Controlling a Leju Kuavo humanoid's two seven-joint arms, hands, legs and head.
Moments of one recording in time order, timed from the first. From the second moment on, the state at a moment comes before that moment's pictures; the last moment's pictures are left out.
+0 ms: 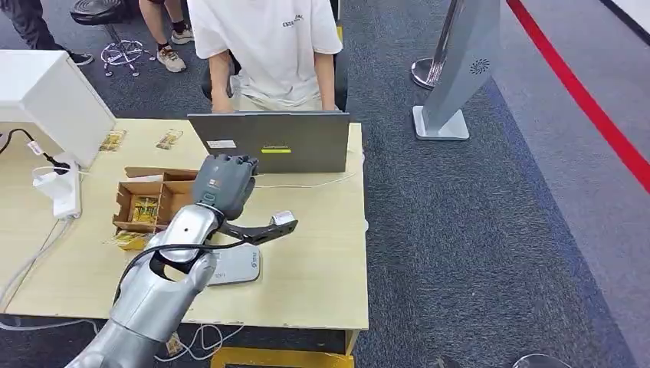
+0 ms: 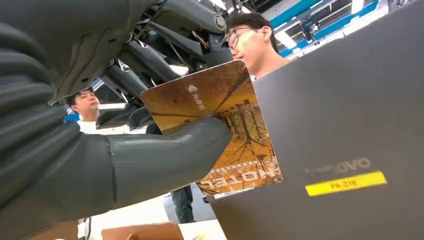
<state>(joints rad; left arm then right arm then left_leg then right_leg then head) -0.49 0.03 -0.33 -1.32 -1.51 0.03 0.06 -0.17 0.09 -1.07 -0.24 0.89 0.01 -0.23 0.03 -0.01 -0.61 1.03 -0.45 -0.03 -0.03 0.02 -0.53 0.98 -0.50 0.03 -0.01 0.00</state>
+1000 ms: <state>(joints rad) -0.13 0.17 -0.42 -1.64 -1.56 0.09 0.12 -0.11 0.09 -1.13 -0.24 0.87 0.01 -0.26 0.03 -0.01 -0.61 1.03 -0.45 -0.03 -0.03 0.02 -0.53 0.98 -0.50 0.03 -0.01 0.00</state>
